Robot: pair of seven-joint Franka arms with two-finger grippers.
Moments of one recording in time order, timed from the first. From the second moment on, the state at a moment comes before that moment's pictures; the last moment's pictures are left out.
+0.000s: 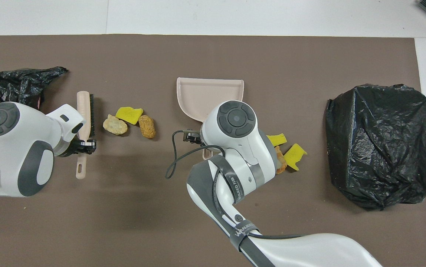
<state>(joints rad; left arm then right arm) -0.16 0.07 0.04 -2.18 0.01 2.18 -0.14 0.65 0.42 -0.07 -1.69 0.19 2.19 0.63</state>
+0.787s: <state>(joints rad) -0.16 0.07 0.04 -2.18 0.01 2.18 -0.13 0.63 0.44 -0.08 -1.69 0.19 2.22 0.58</state>
